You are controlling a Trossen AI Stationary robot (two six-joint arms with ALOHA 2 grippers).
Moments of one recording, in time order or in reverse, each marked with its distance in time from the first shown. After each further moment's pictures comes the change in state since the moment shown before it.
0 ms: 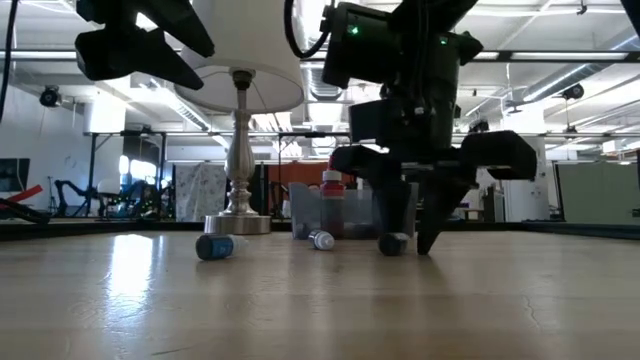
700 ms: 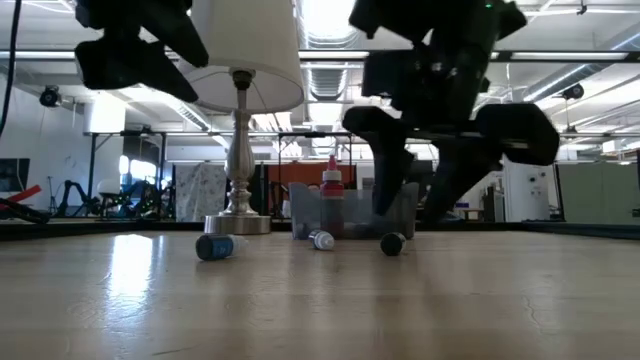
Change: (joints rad) left arm 0.047 0.003 -0.003 -0.002 0.162 -0.003; right arm 0.106 -0.150 -0.112 0.135 0.117 0.139
